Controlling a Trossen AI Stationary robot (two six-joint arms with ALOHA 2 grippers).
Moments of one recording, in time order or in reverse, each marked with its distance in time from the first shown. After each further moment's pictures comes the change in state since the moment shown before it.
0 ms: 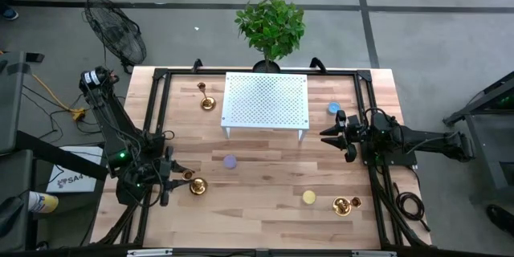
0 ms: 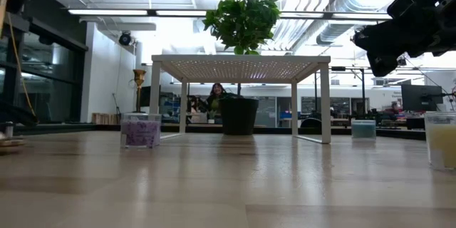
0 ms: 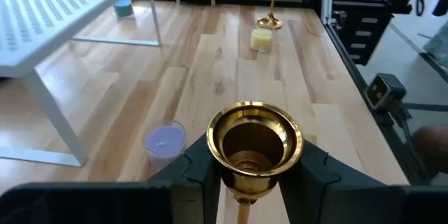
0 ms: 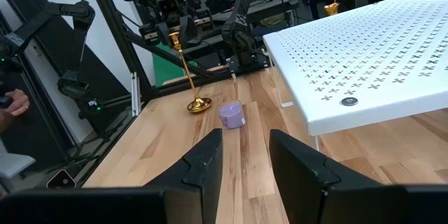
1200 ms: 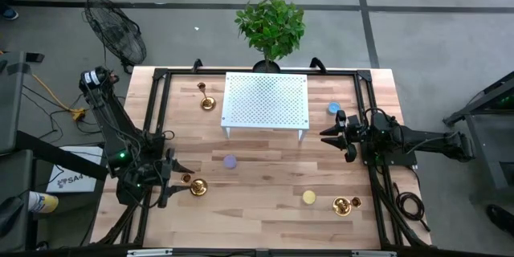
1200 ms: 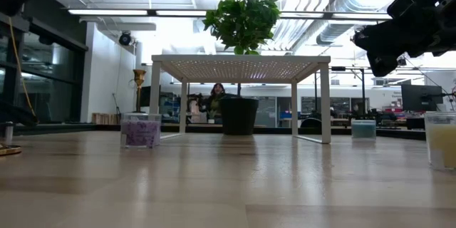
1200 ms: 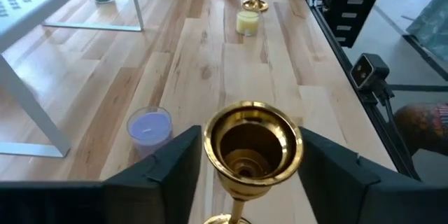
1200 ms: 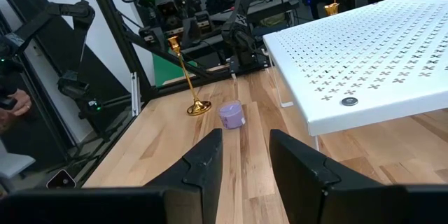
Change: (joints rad) left arm 0.000 0.000 0.000 -0.016 0.085 -0.007; right arm 0.000 0.000 0.000 0.000 0.000 0.000
